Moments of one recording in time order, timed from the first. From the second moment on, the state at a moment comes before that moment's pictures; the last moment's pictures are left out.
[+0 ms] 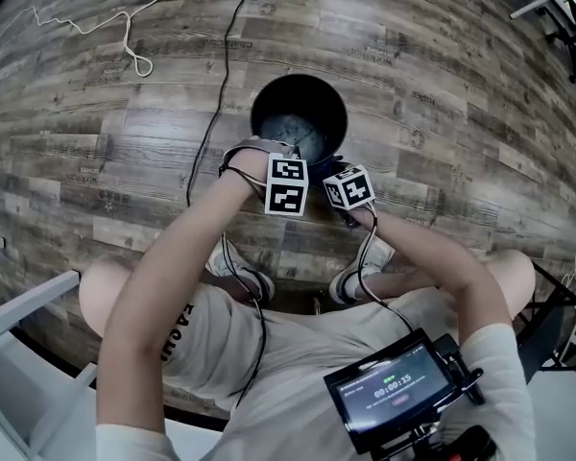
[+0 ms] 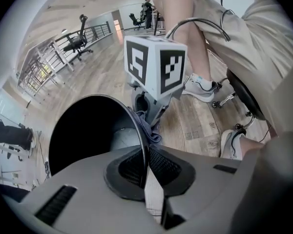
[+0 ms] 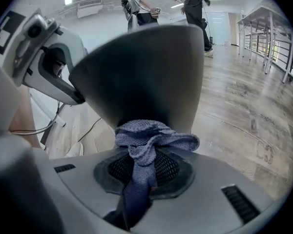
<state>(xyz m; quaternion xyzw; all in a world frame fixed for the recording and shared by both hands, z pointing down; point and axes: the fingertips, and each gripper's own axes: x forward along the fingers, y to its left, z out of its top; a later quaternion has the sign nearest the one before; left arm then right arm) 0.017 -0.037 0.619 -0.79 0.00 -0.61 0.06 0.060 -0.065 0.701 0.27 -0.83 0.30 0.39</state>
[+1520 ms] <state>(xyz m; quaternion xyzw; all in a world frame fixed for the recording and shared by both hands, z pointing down) -0.038 -0.048 0.623 -0.75 -0.04 -0.64 0.19 0.051 -0.006 0.598 0.26 -0.84 0.36 0.30</state>
